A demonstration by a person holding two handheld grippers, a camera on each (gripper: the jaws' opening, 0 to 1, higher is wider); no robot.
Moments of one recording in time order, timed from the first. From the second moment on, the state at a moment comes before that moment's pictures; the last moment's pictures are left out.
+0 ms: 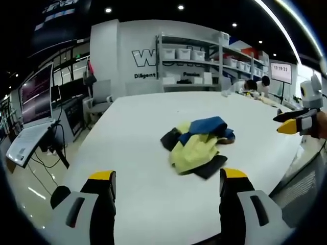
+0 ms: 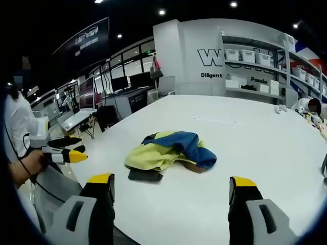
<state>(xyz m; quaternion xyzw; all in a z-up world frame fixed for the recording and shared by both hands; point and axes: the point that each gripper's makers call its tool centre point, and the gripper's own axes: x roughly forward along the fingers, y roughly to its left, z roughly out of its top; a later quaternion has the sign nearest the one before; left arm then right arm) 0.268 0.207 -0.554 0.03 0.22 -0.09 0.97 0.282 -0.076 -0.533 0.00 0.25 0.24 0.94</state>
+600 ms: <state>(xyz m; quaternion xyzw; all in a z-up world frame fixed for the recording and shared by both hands) 0.290 0.201 -0.548 0.03 0.23 -0.10 0.97 0.301 -0.065 -0.537 -0.01 0.25 0.26 0.93</state>
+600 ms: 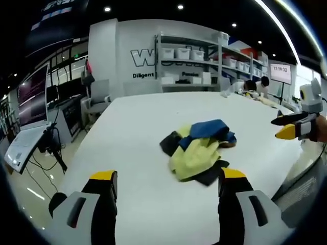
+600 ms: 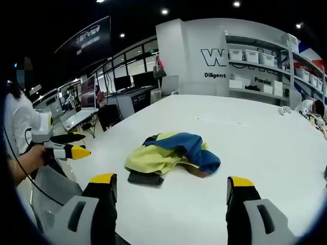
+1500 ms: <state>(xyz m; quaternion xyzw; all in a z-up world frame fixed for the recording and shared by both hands) 0.353 0.161 -0.595 0.03 0.29 -0.16 0.94 0.404 -0.048 -0.577 -0.05 0.25 0.28 0.93</state>
